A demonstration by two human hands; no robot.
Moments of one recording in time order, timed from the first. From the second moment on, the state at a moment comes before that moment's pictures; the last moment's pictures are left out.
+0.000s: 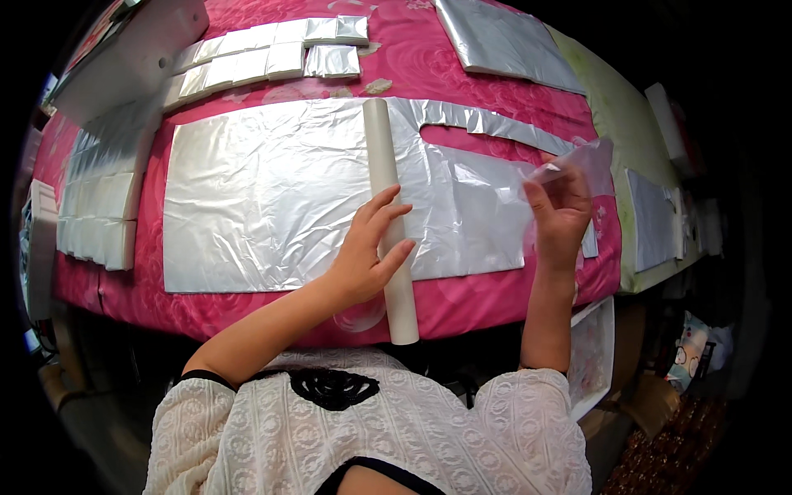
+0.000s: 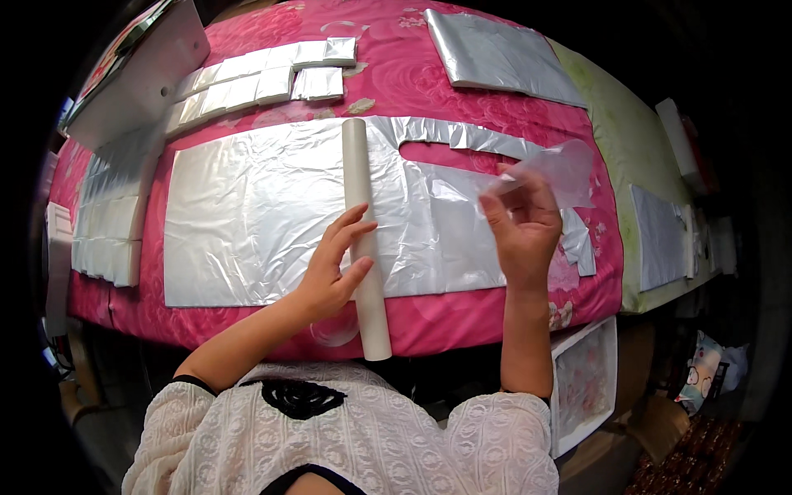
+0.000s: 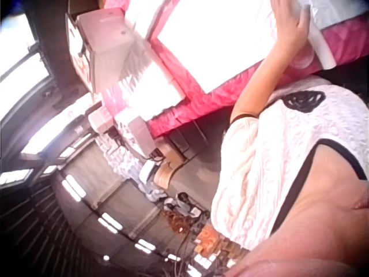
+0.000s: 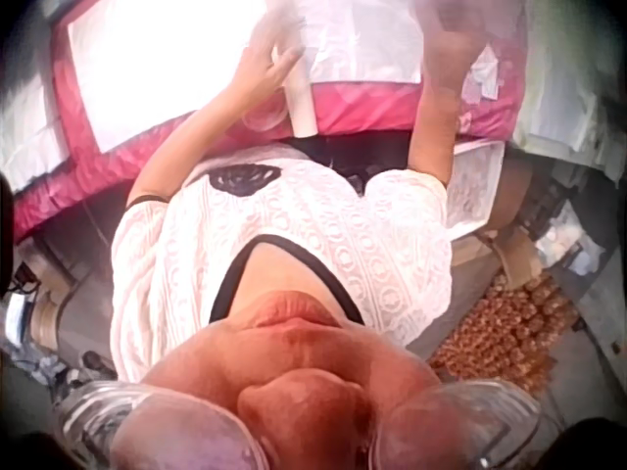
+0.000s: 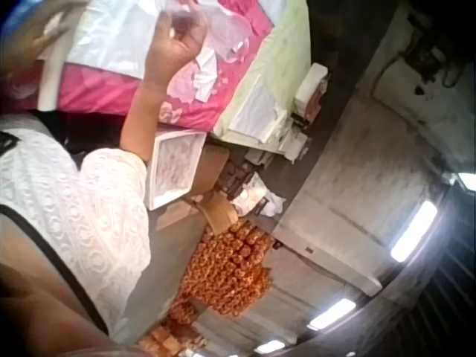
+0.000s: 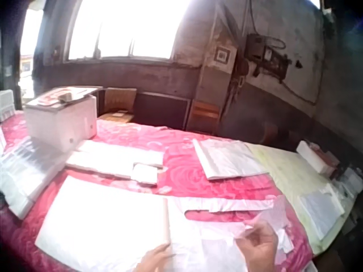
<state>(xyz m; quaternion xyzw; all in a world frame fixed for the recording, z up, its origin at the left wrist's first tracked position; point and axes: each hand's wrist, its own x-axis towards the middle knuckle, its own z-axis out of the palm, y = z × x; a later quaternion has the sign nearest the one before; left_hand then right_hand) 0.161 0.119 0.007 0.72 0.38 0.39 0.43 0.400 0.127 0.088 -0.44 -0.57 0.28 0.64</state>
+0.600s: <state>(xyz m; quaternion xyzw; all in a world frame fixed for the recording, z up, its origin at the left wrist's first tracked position) -0.076 0.181 0.027 0.50 0.53 0.08 0.68 0.277 0.032 0.044 -0.50 -0.82 0.15 0.24</state>
